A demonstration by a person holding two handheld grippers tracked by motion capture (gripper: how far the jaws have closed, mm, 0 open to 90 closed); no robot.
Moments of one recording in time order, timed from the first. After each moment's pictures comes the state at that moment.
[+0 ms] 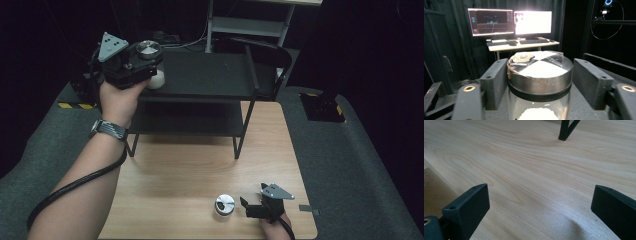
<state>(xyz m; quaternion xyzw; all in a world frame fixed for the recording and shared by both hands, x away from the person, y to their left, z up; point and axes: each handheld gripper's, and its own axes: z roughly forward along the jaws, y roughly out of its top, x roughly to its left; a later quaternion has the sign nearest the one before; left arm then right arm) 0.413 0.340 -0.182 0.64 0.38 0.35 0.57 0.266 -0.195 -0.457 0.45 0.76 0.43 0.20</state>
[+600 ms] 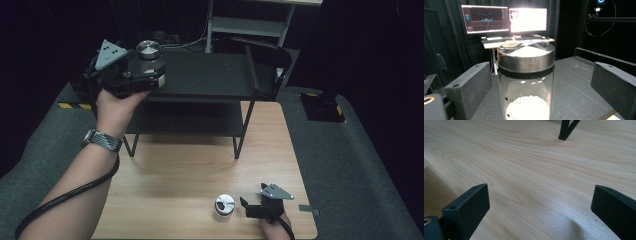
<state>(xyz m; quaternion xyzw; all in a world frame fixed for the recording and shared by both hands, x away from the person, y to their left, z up) 0.398 0.349 -0.186 0.65 0.37 0.34 0.57 0.267 -0.193 -0.457 0.45 0.76 0.43 0.20</state>
